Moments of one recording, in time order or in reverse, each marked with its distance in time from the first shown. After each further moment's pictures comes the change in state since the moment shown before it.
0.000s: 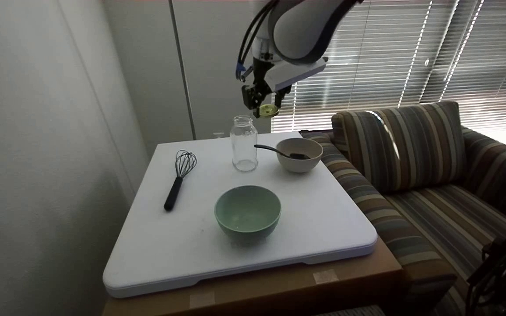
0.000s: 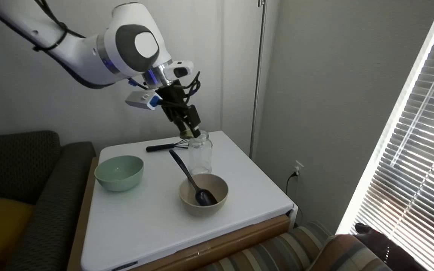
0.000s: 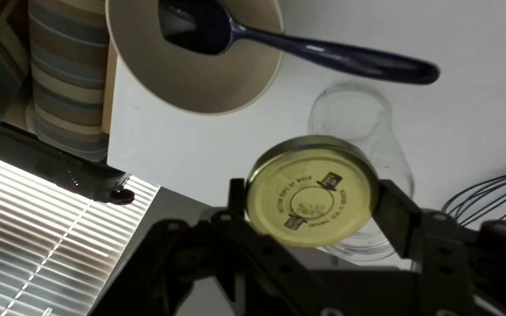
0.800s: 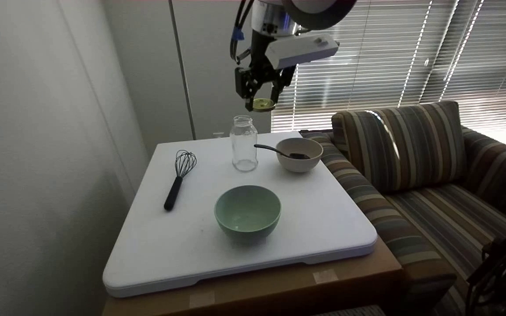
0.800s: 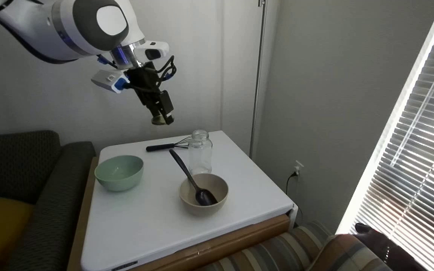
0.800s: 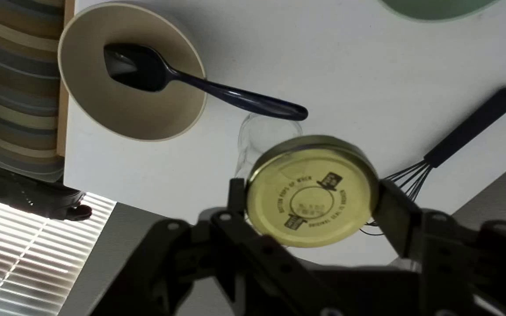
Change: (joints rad) arm 0.003 -0.209 0.093 -0.207 0.065 0.031 0.000
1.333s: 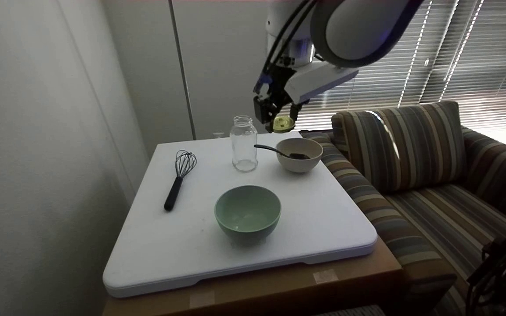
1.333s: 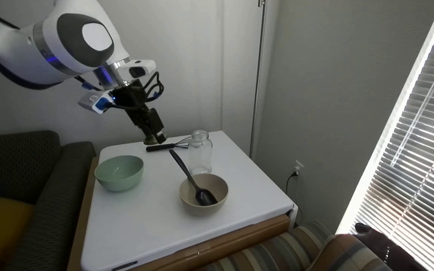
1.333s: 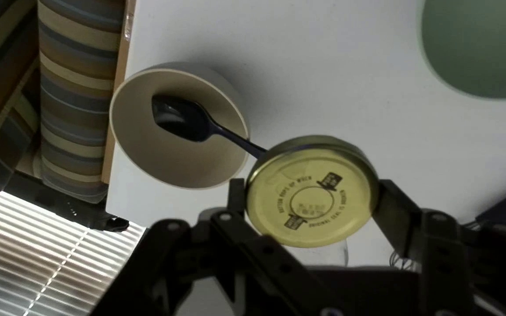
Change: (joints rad) arm 0.109 -0.027 -0.103 -0.147 -0.158 0.041 0.157
